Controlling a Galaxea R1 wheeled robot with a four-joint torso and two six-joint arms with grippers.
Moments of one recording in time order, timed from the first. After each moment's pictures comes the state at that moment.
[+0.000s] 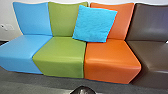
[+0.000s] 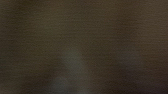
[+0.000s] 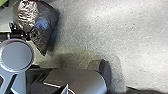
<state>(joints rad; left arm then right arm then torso) 0.82 2.97 -2.54 -0.26 0.43 -0.16 -1.04 1.63 -1.09 0.22 -0.21 0.05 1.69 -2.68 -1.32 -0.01</state>
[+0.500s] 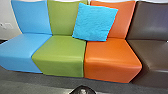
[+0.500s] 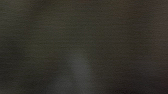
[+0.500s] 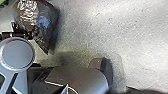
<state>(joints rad) 0.83 2.98 -2.56 -0.23 0.41 -0.16 -1.04 1.63 -1.08 0.22 -0.22 0.05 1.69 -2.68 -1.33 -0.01</state>
